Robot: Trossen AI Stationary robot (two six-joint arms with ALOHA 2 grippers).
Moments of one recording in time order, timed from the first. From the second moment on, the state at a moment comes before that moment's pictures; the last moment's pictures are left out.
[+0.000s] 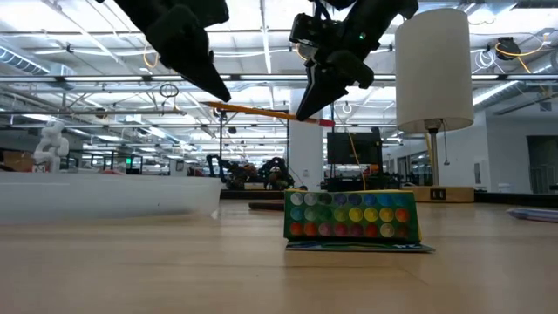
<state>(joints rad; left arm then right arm) -0.09 1.37 0.96 -0.39 -0.28 -0.01 -0.02 1.64 1.19 -0.45 0.24 -0.31</state>
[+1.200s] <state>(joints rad) -0.28 1.23 0.96 -0.45 -0.46 -0.24 0.06 1.64 1.10 -0.40 0.18 -0.10</state>
